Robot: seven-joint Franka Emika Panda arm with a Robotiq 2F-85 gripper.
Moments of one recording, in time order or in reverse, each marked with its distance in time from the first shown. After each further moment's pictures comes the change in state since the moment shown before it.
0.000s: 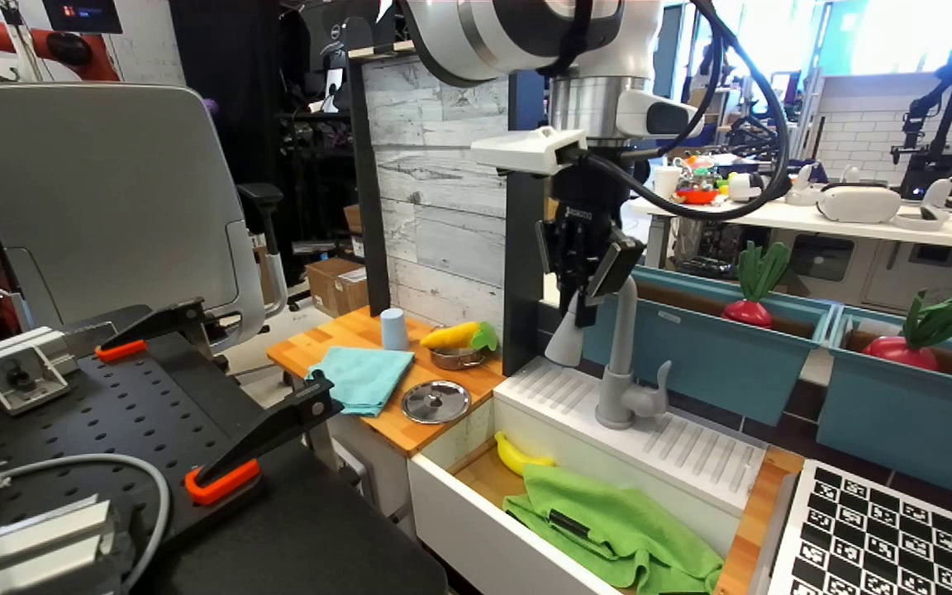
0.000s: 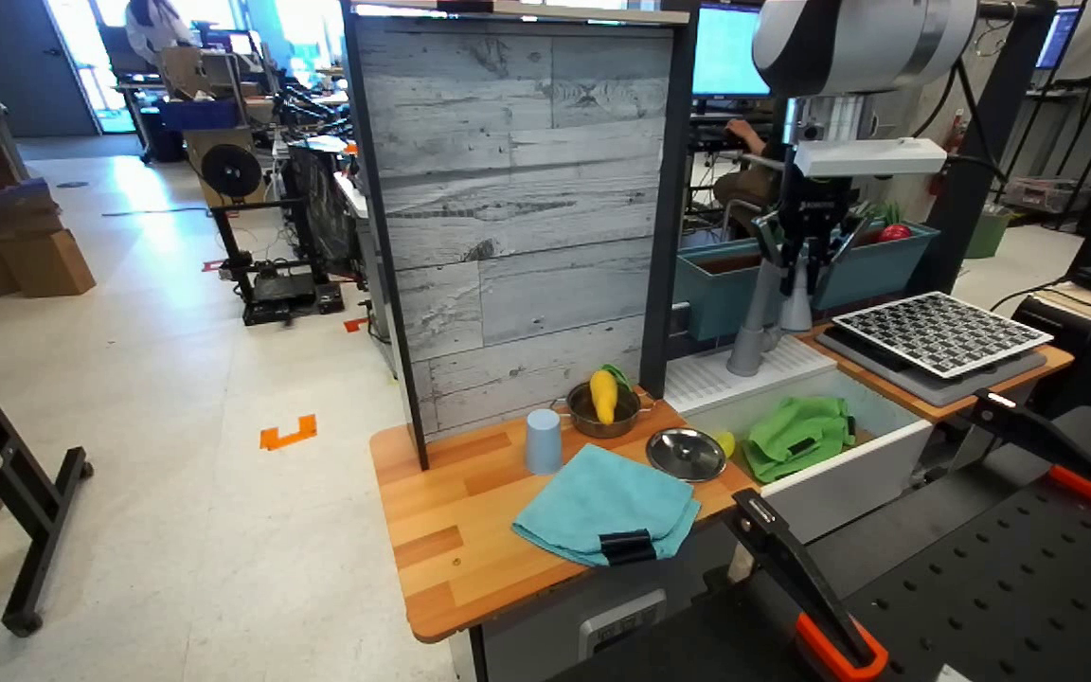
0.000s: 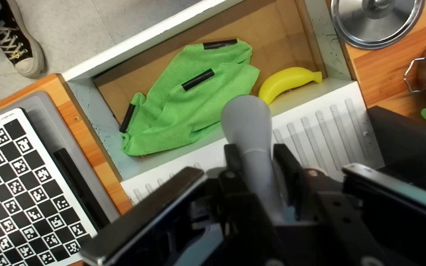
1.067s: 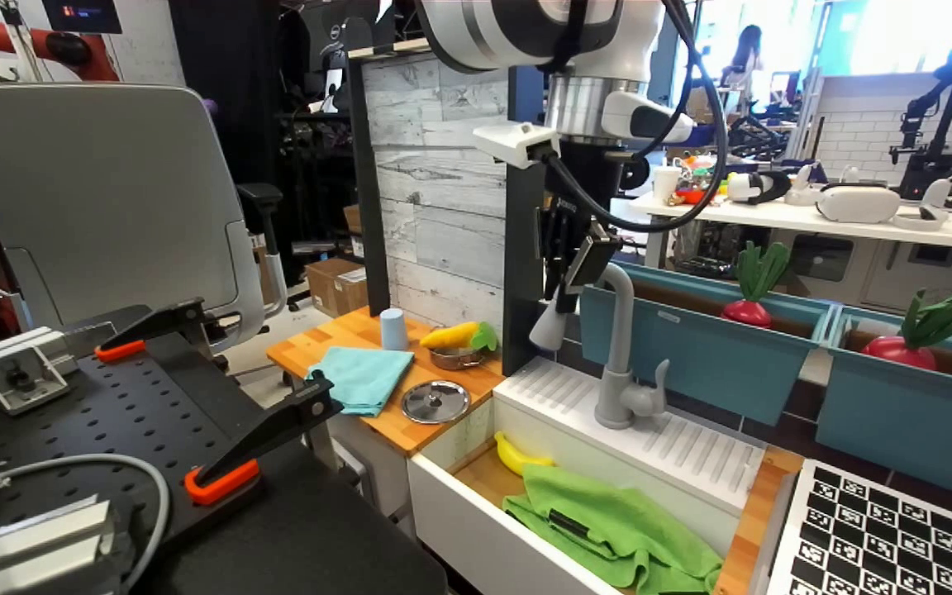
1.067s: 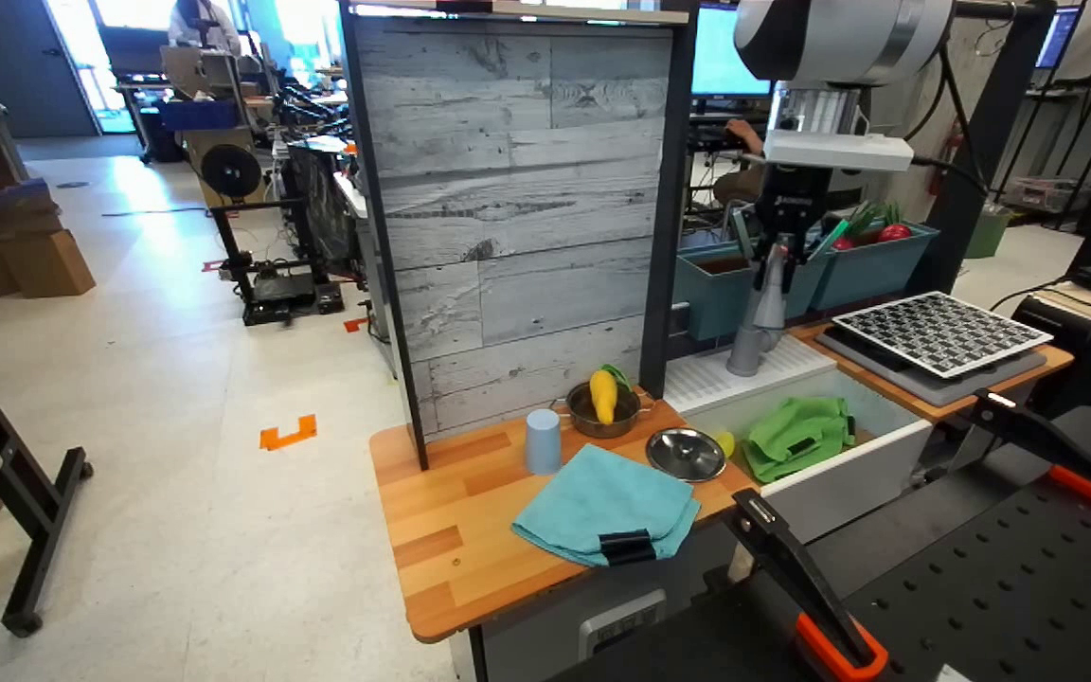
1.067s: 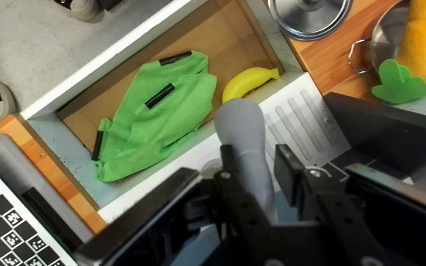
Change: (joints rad) arm -0.001 0.020 0.027 0.059 0.113 -0.063 0.098
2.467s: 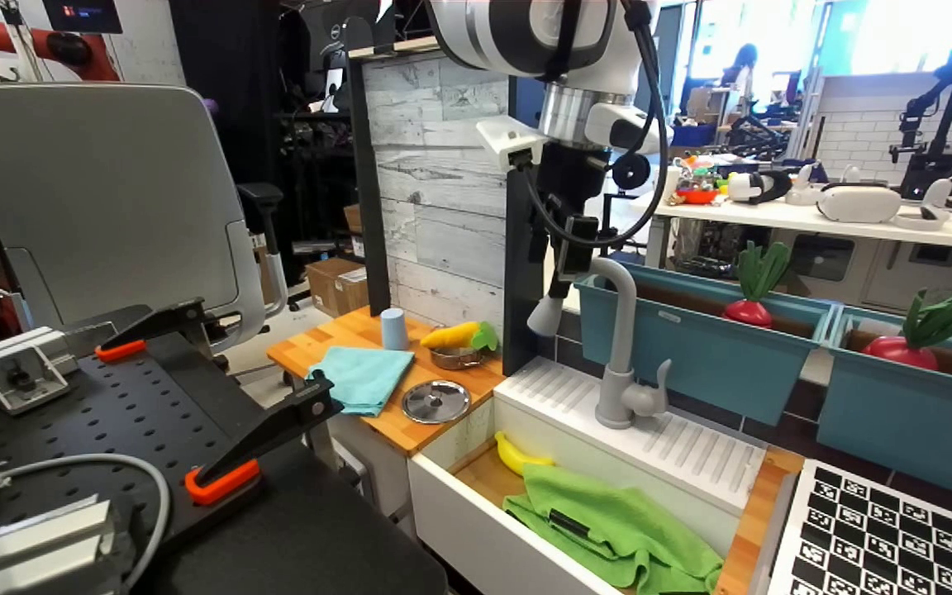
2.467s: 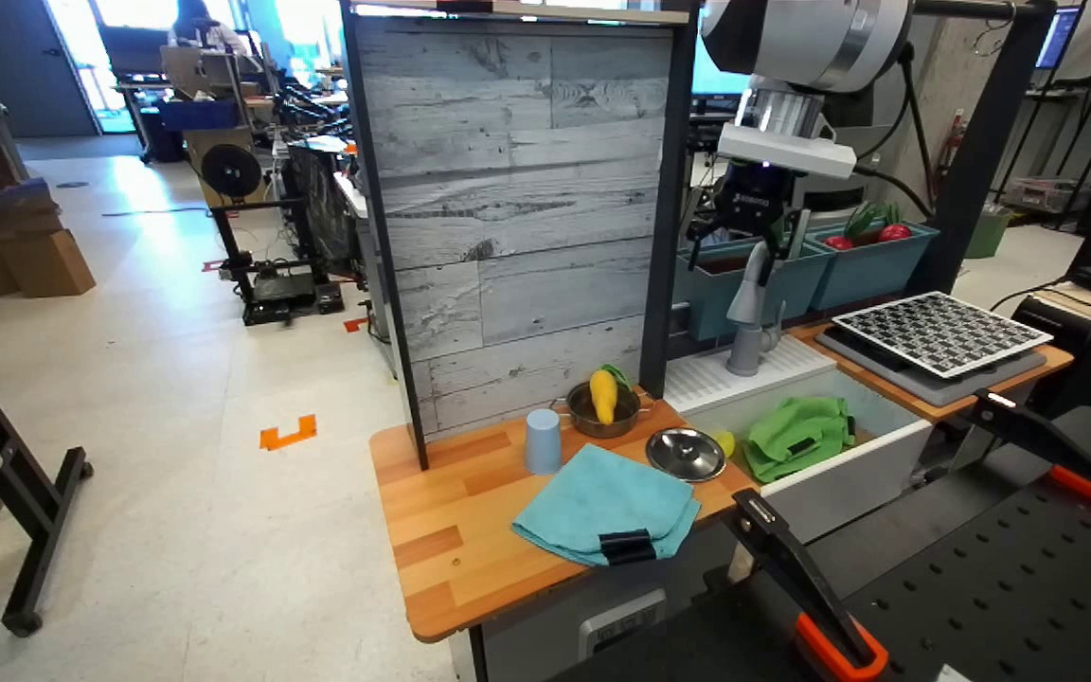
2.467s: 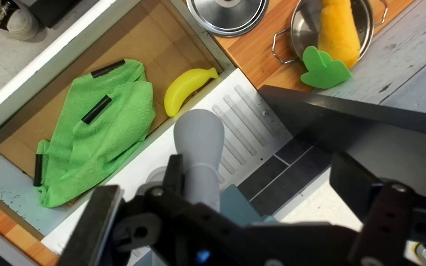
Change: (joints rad) arm 0.000 0.061 0.047 0.101 0.114 -0.021 0.062
